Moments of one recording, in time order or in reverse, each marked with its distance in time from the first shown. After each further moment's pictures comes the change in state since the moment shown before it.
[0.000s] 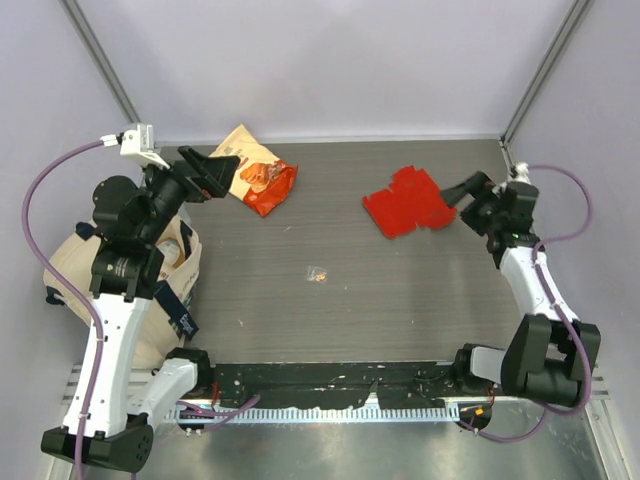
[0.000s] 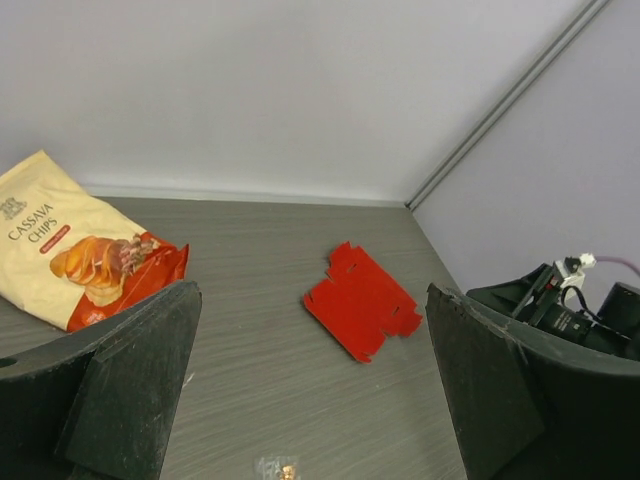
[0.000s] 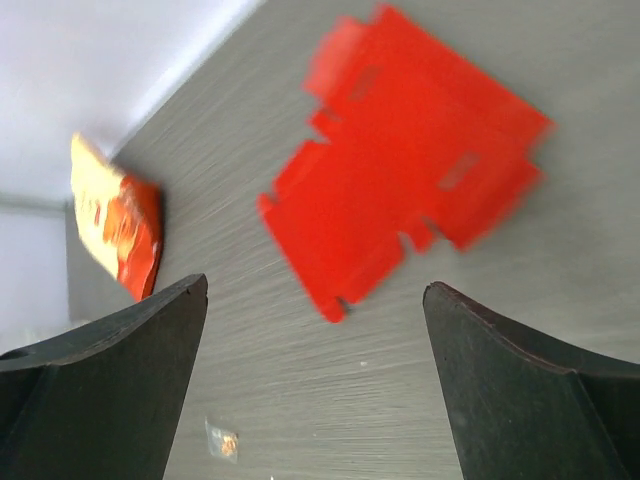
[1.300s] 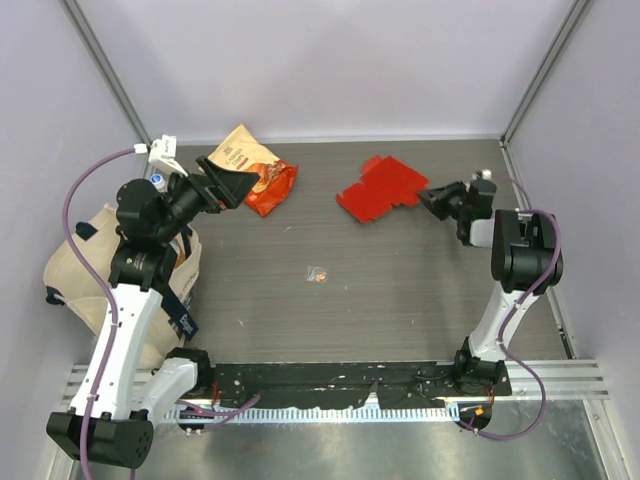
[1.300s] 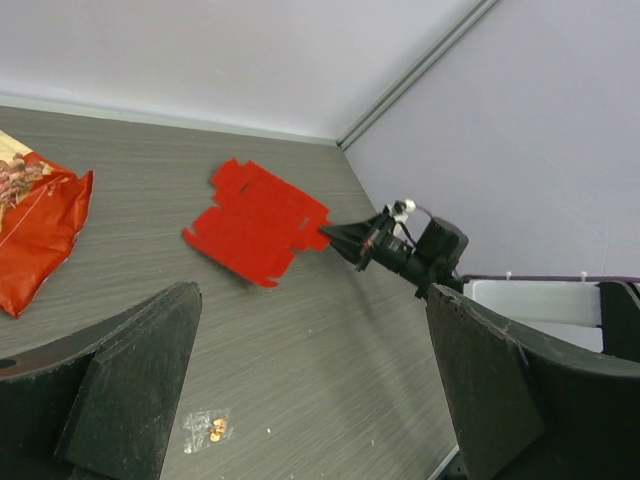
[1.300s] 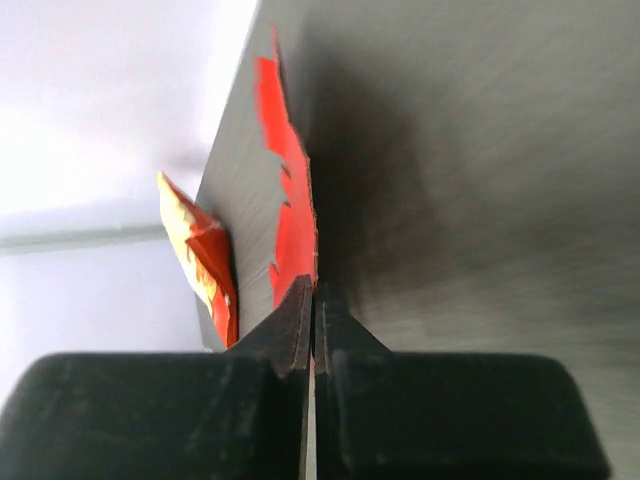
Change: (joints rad) left arm 0.000 0.020 -0.166 0.117 0.184 -0.161; right arm -0.066 0.766 -0.009 0.787 -0.184 0.513
